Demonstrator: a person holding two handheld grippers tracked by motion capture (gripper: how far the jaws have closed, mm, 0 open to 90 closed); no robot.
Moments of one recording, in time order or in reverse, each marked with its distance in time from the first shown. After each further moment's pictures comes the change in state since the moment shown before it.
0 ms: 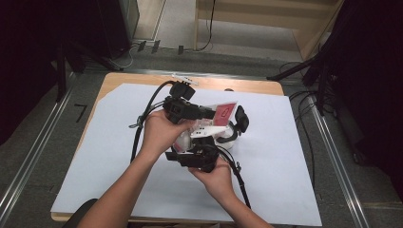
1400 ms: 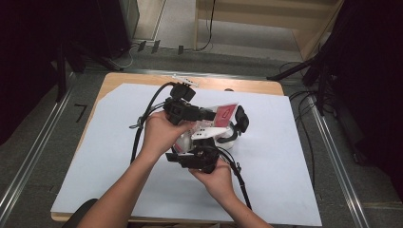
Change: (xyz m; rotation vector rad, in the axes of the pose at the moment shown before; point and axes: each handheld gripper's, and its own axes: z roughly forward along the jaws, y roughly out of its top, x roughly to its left) left arm 0.000 -0.002 0.001 0.014 -0.015 -0.007; right arm -0.003 -0.005 0.001 -0.005 0.010 -0.009
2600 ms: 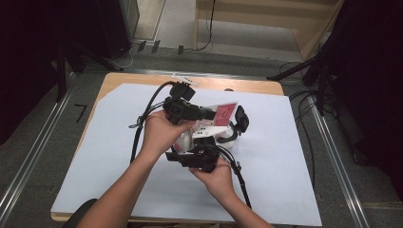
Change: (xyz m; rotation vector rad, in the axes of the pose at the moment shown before) left arm 0.000 0.001 -0.001 -0.006 0.002 0.003; right arm -0.001 0.003 -0.002 -0.006 0.023 0.014
